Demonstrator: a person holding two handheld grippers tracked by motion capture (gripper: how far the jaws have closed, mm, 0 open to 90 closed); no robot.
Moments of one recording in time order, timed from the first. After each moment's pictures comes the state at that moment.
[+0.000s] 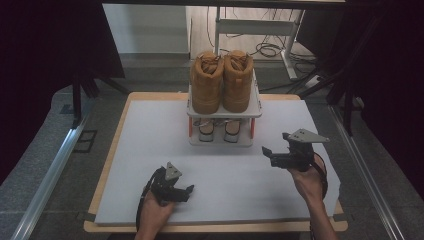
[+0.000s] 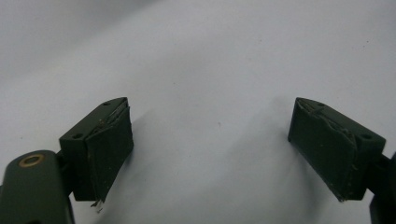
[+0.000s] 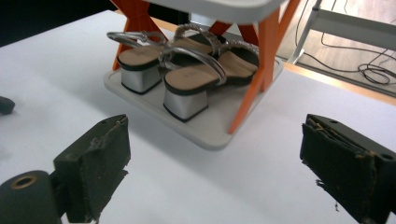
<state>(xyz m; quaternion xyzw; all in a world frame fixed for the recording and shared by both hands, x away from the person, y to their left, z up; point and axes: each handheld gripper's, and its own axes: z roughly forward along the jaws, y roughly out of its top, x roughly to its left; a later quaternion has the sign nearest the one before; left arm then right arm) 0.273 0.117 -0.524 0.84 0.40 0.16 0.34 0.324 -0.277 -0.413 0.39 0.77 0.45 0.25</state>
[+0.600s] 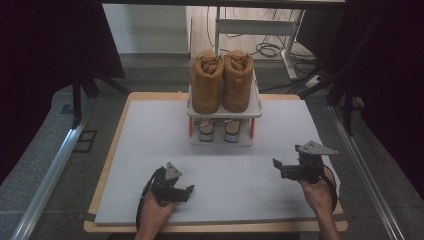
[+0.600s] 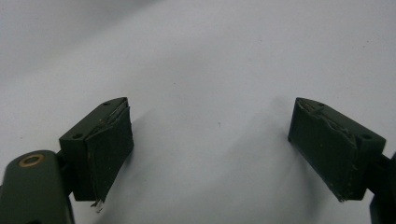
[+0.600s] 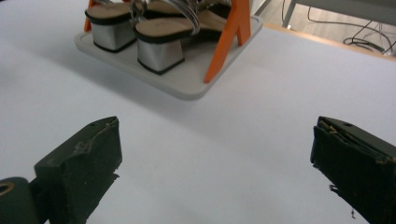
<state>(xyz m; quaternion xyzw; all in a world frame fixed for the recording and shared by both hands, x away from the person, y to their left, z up) 0.273 0.117 -0.524 0.84 0.40 0.15 0.34 0.308 -0.310 -0.446 0.42 0.77 0.42 0.25</state>
